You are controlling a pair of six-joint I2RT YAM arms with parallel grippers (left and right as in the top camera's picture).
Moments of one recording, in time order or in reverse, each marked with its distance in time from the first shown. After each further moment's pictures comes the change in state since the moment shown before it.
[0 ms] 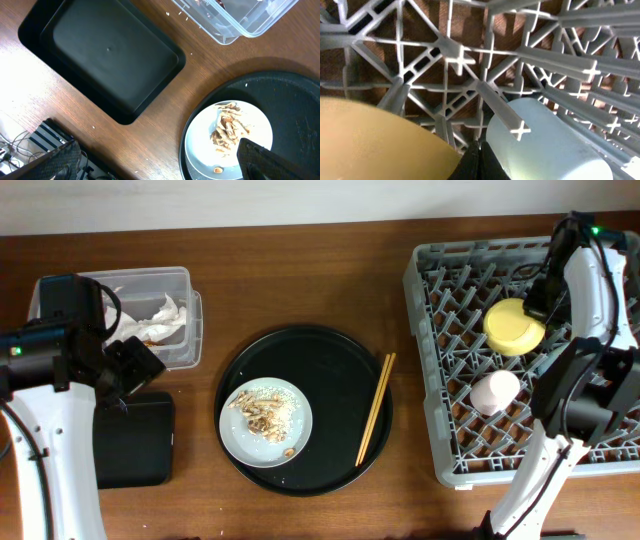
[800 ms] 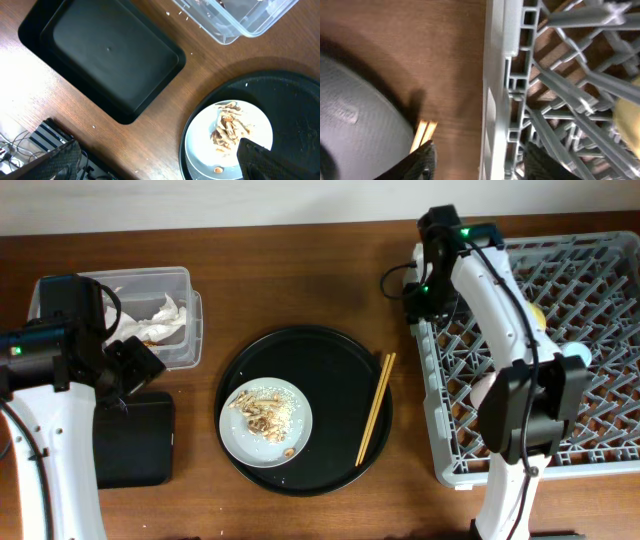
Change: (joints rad) left arm 0.000 0.000 0.000 0.000 0.000 0.000; right arm 0.470 -0.164 -0.143 0.047 -0.284 -0.228
